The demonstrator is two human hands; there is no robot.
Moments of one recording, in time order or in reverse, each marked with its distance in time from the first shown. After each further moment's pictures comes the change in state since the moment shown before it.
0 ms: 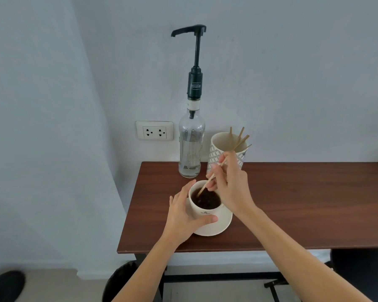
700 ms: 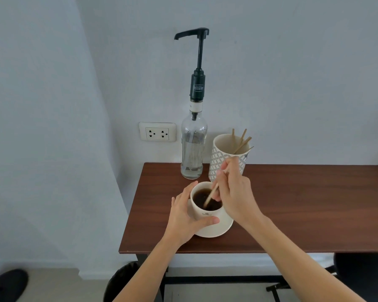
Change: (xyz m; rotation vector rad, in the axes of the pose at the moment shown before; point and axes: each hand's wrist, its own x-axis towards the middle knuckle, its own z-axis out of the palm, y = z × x) left_hand 0.001 0.001 0.001 0.003 -0.009 -0.024; right_hand -0.013 -0.006 -0.006 -0.078 -0.053 -0.043
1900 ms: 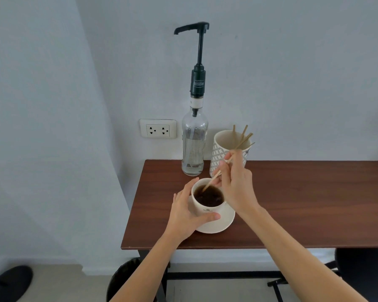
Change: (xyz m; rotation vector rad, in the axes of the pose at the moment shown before) left_hand -0.002 0.003 -0.003 -0.030 -0.007 0.052; right_hand 0.010 0.006 0.005 0.005 0.104 0.034
